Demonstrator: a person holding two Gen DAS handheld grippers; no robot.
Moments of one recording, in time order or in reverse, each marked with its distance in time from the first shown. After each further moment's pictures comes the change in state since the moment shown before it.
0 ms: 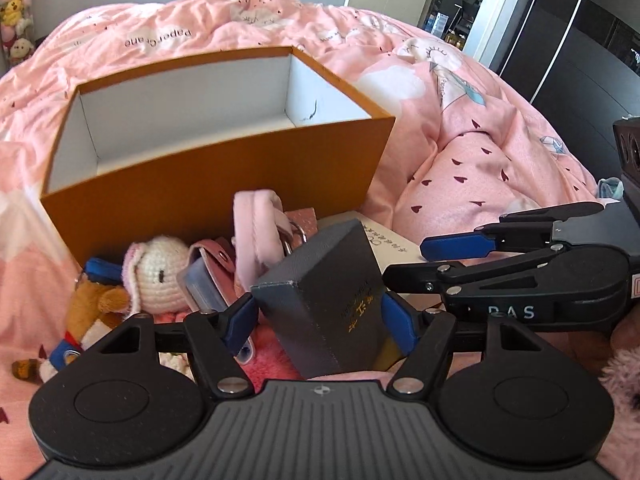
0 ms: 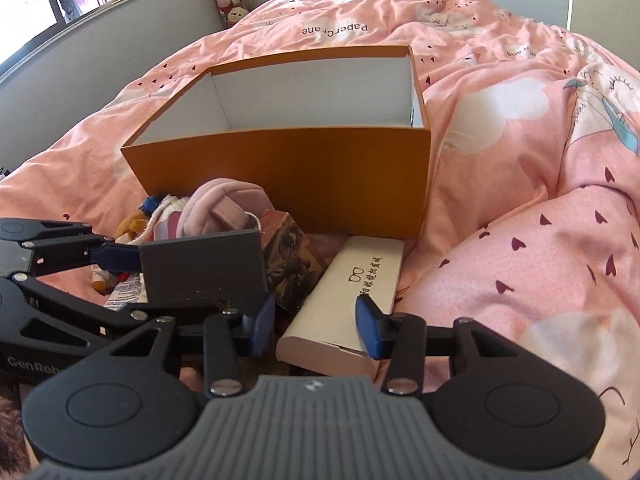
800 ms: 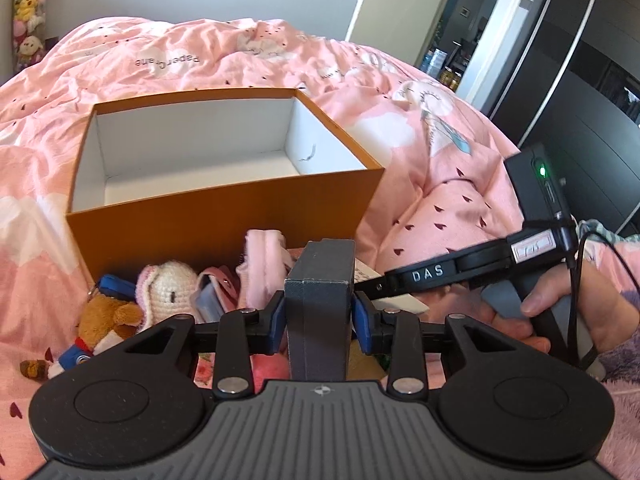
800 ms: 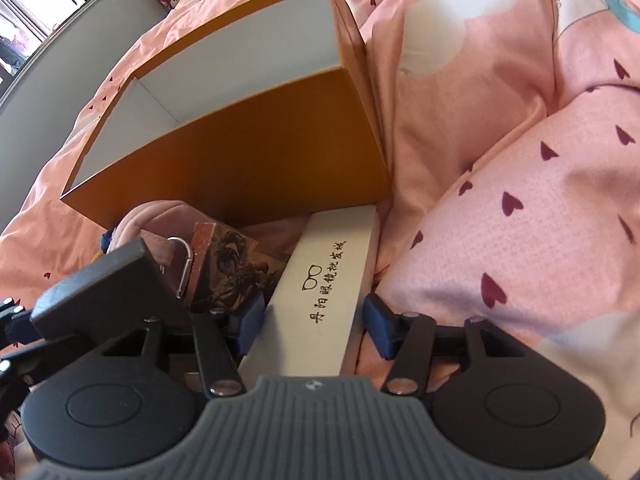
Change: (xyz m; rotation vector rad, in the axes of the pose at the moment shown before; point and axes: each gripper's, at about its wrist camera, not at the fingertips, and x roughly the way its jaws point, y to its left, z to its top) left arm -0.035 0.007 0.011 -0.070 -0.102 -0.030; right arm 0.050 -0.056 0.020 0.276 0.179 0.086
